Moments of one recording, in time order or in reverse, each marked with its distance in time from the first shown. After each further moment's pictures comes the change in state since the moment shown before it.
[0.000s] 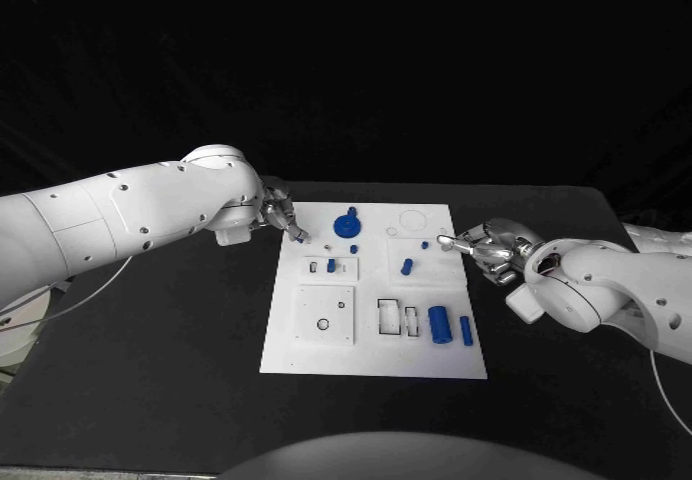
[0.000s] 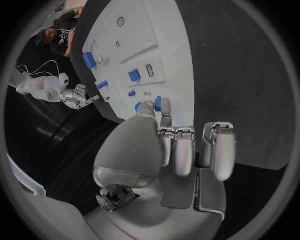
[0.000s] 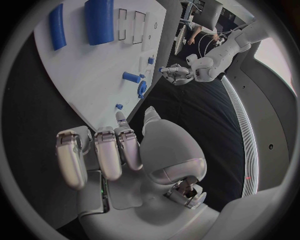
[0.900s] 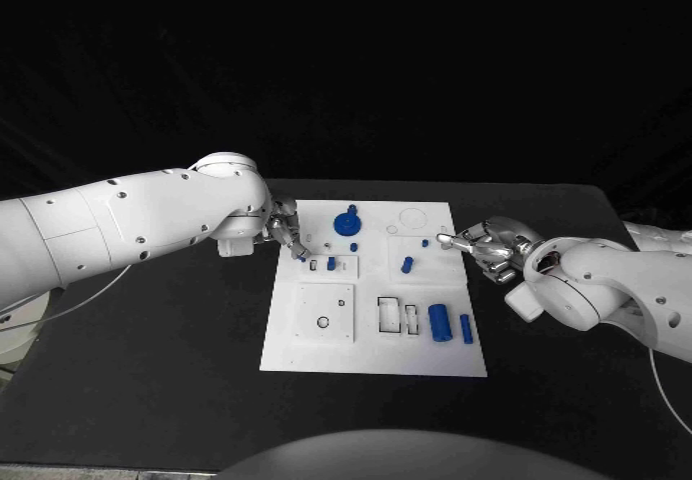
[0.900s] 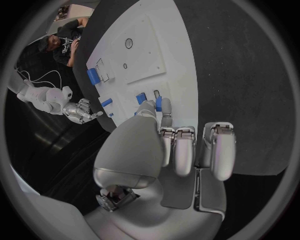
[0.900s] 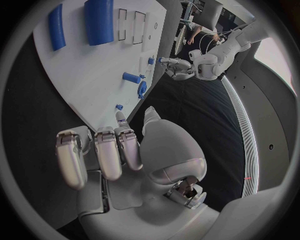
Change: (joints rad) left arm 0.001 -0.022 -0.010 0.114 0.009 0.061 -0.091; left_hand 0.014 -0.006 0.019 0.003 0.005 0.002 0.001 0.002 0.002 -0.002 0.002 0.000 0.008 -0.004 -0.004 0.000 0.001 0.000 0.000 0.000 0.000 0.000; right arm -0.001 0.003 0.000 0.000 0.000 -0.001 0.000; right_hand 0.000 0.000 0.000 0.000 0.000 0.000 0.000 0.000 0.000 0.000 0.000 0.000 0.000 0.000 0.000 0.000 0.000 0.000 0.000 0.000 0.000 0.001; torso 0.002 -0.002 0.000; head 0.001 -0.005
